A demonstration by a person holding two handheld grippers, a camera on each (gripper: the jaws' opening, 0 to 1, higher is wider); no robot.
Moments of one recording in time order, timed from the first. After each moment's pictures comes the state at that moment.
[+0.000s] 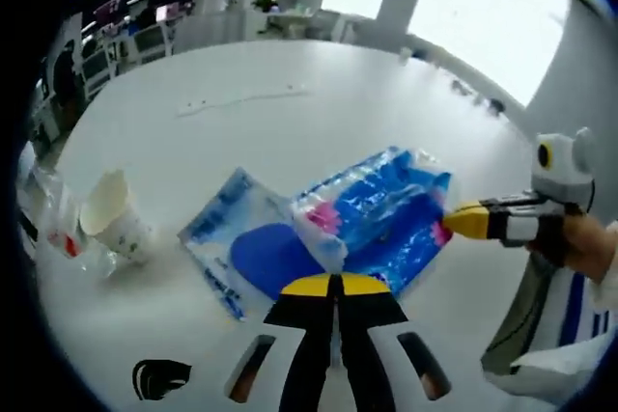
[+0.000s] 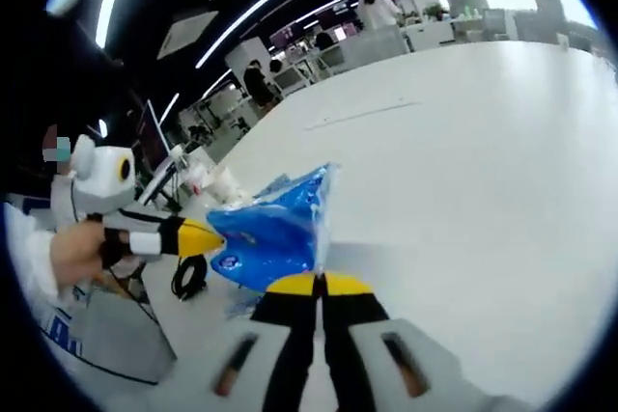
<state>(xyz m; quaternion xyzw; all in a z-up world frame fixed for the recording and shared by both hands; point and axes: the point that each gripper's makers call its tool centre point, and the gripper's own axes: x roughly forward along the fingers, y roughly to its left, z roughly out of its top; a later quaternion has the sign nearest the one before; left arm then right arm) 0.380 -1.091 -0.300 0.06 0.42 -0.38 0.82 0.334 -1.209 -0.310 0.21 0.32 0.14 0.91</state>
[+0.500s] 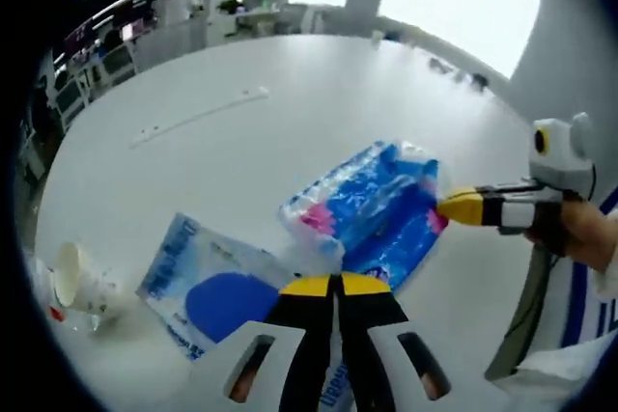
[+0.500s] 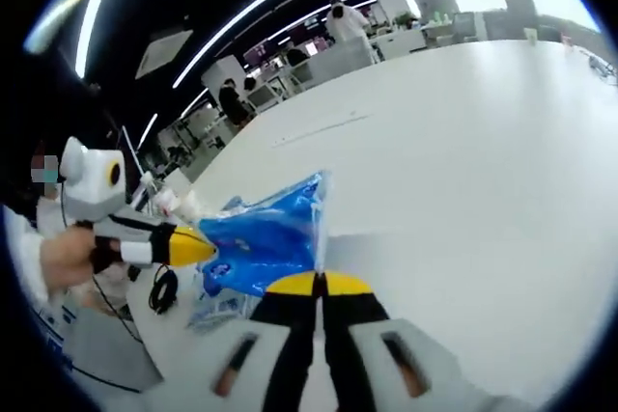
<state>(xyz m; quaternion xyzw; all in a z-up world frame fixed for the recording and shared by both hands) 0.389 -1.152 -0.313 0.10 0.42 -0.42 0.80 0.342 -1.273 -0.323 0.23 0.30 0.08 0.92</state>
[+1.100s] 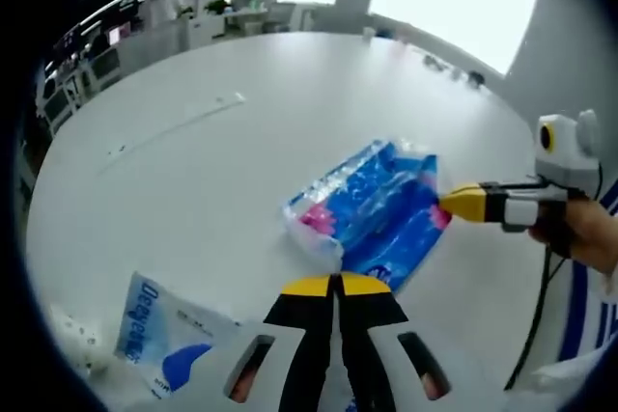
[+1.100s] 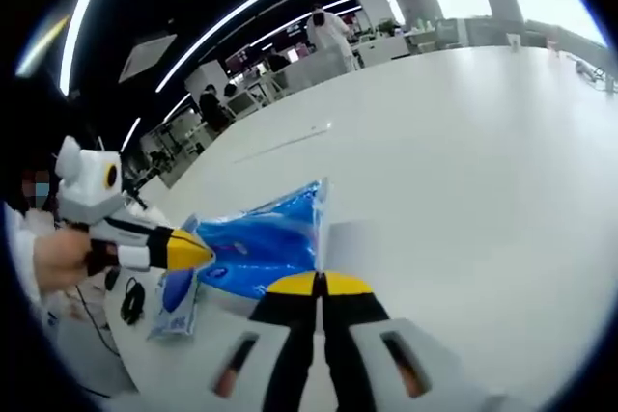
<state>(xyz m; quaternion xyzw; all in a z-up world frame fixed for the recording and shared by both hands) 0.422 -1.208 -0.332 0.11 0.41 -0.44 0.79 0.375 -1.328 -0.337 0.20 0.30 0.04 0.93</state>
